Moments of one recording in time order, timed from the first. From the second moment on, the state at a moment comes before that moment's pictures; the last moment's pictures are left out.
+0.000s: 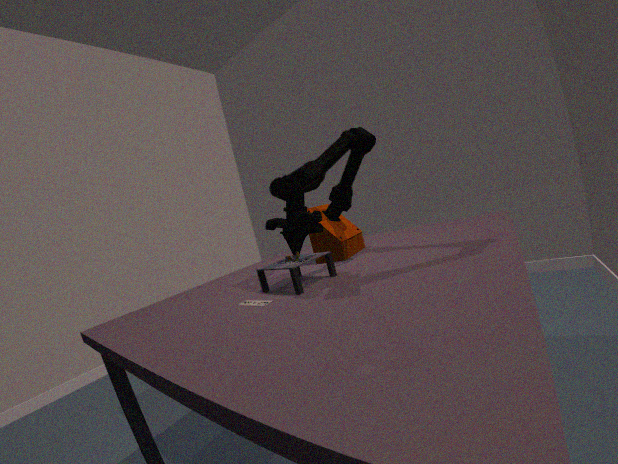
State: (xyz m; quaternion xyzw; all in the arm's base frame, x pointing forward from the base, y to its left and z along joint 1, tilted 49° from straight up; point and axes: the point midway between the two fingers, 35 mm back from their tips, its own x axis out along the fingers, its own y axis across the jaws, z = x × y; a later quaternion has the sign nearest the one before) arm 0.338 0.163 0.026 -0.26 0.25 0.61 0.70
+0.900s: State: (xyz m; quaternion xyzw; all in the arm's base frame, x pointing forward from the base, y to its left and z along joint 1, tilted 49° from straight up) arm 0.340 0.164 0.026 -0.26 0.26 0.63 0.69
